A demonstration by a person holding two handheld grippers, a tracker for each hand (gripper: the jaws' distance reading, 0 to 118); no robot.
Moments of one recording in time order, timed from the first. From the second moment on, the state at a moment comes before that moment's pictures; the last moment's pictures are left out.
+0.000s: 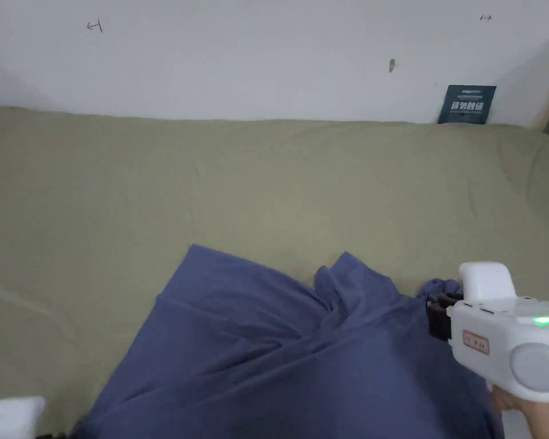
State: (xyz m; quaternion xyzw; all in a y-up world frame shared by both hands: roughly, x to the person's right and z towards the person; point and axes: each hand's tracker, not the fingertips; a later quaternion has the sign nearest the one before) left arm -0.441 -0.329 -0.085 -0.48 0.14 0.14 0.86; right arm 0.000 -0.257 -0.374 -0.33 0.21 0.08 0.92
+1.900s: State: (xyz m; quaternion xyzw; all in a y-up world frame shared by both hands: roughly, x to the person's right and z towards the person) left arm -0.427 0.100 -0.170 -0.16 0.20 0.02 0.97; right arm 0.065 0.131 -0.348 -0.06 0.19 0.07 0.98
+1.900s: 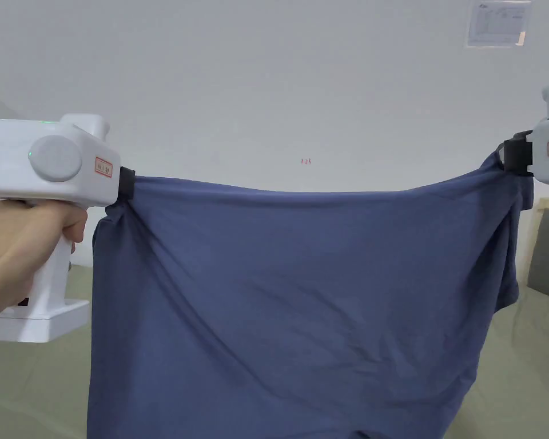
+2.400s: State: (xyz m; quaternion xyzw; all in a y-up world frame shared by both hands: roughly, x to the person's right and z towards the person) left arm -0.449 0.124 -0.280 -0.15 0.25 0.02 0.96; right arm 0.007 0.161 -0.485 -0.07 0.16 0.07 0.98
